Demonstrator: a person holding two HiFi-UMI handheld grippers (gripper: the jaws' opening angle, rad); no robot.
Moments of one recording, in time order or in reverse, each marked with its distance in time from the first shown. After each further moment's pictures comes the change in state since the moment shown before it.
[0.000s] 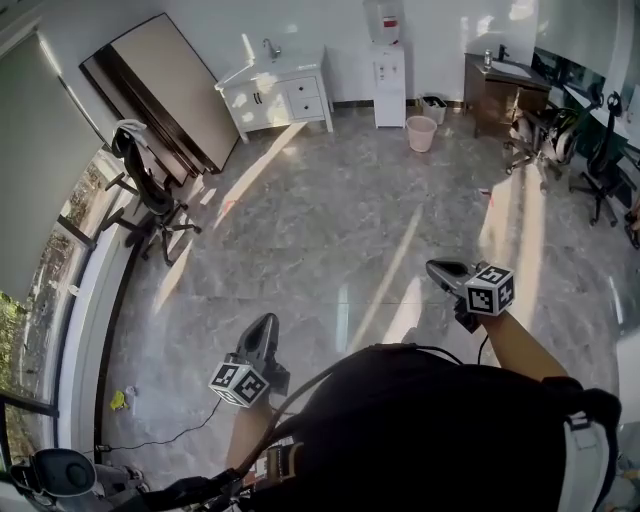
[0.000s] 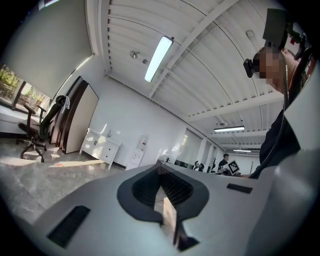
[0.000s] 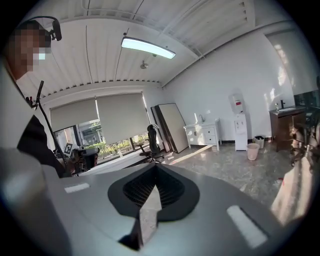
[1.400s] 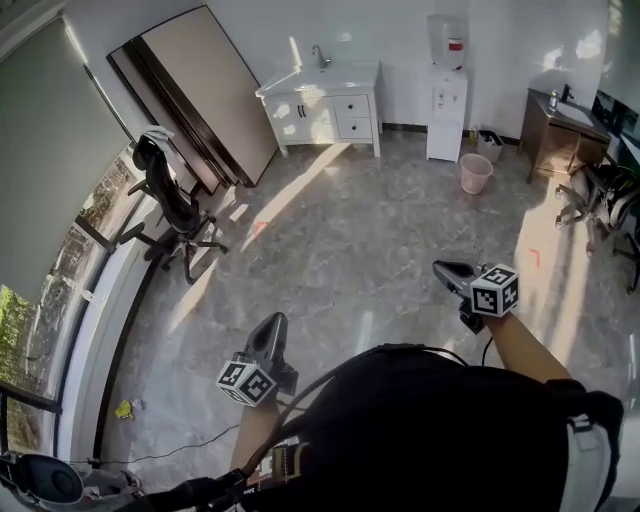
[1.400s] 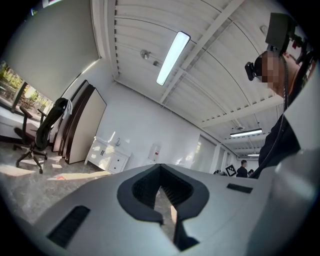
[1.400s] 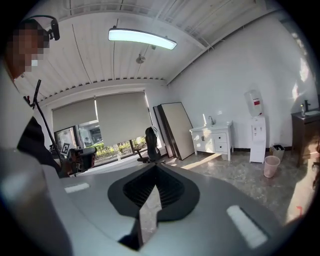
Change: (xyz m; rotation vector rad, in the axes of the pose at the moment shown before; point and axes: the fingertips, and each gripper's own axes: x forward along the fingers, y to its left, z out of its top) left arm 0.226 0.205 0.102 -0.014 -0.098 0.085; right arm 0.285 -0.184 0.160 -0.048 0.009 0.108
